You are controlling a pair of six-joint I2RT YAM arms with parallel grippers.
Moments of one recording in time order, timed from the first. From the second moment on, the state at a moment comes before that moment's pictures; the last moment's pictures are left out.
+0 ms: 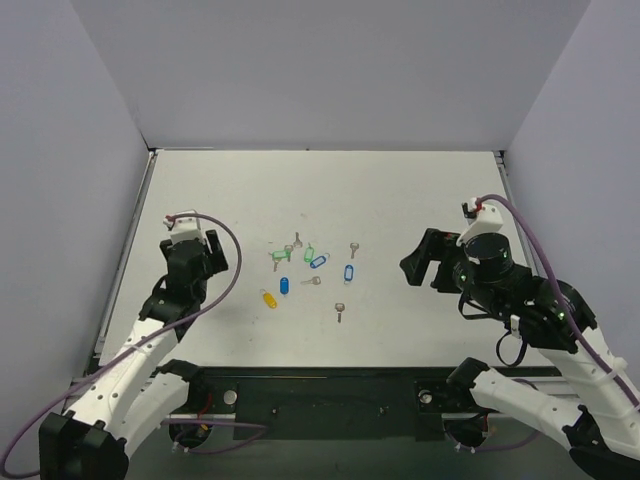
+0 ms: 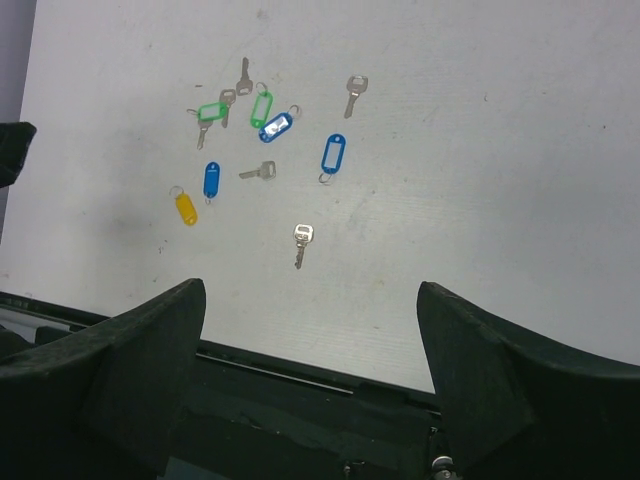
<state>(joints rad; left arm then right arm) -0.32 0.82 0.60 -0.21 -0.44 -0.30 0.72 0.81 1.24 -1.02 0.30 0.63</state>
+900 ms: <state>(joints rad) -0.03 1.46 0.26 0.91 -0.24 -0.15 0.72 0.59 0.98 -0.92 0.63 0.74</state>
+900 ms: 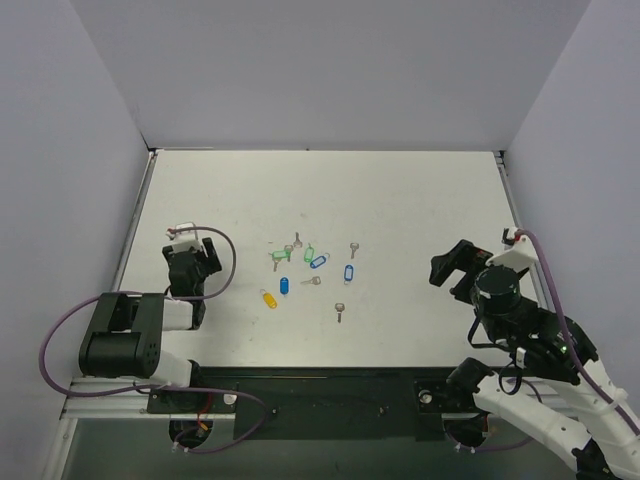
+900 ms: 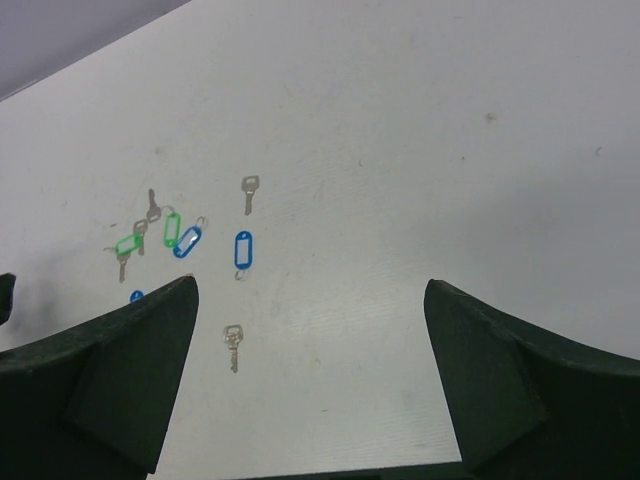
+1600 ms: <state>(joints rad) -0.06 1.47 0.25 1.01 -0.21 -0.10 0.48 0.80 0.45 -0.28 0.91 0.27</state>
